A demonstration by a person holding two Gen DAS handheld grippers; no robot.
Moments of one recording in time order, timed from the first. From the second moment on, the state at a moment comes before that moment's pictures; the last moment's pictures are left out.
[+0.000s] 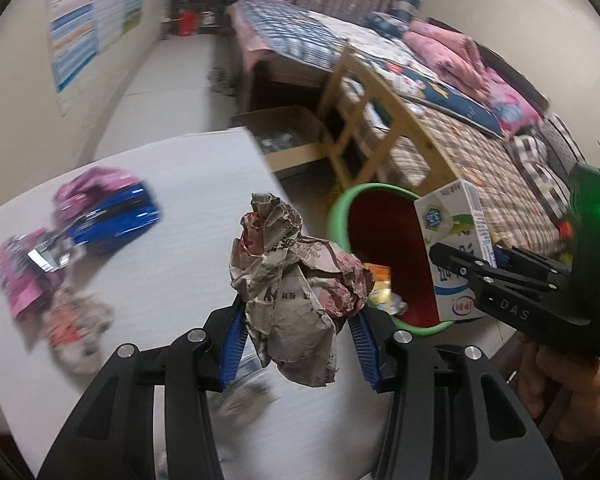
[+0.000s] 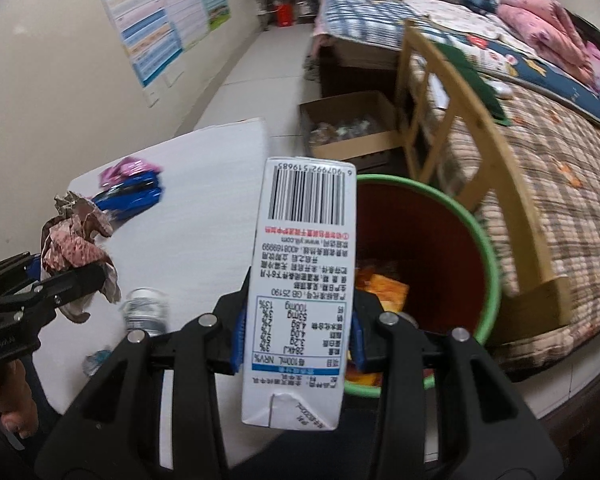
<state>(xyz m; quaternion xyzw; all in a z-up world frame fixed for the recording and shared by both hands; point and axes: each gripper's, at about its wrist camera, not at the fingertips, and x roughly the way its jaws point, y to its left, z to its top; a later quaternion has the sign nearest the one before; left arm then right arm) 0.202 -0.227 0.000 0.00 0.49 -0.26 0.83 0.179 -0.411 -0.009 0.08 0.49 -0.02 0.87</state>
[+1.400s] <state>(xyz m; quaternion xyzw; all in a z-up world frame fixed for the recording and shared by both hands) 0.234 -0.386 -0.052 0.06 0.53 -0.34 0.78 0.197 -0.525 -0.060 0.13 0.51 -0.07 0.85</state>
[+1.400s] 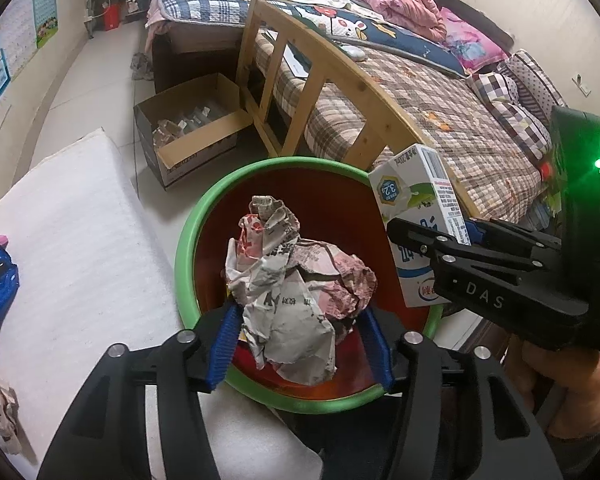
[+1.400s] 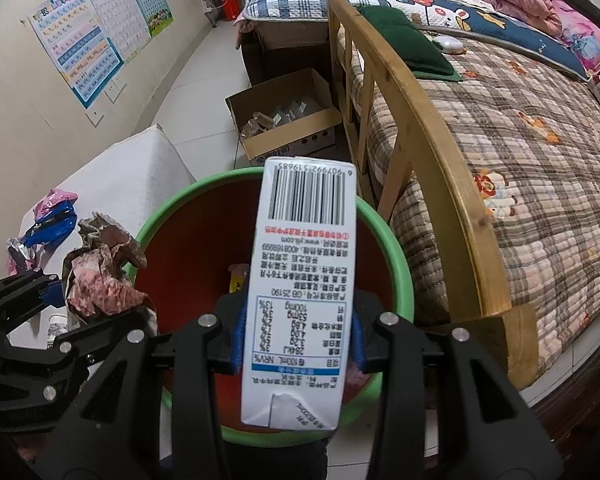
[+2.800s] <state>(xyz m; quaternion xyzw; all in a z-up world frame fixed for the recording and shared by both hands) 0.176 -0.135 0.006 -0.01 0.49 -0.19 0.85 0.166 -0.352 0.016 0.06 0.47 0.00 0.88</state>
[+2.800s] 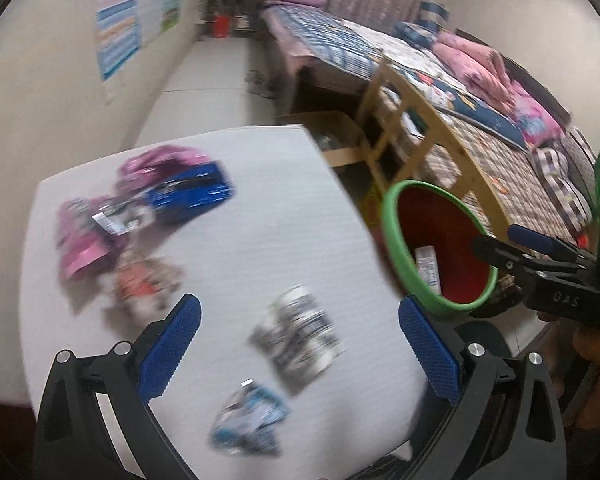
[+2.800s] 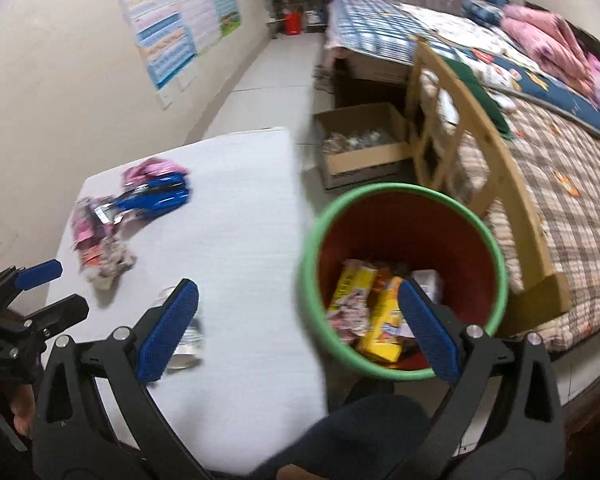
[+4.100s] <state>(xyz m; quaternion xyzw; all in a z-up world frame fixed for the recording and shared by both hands) 0.246 0.030 -0.045 -0.13 0.49 -0.06 0.86 0.299 -0.167 -0.010 -0.05 0.48 0.13 0.86</state>
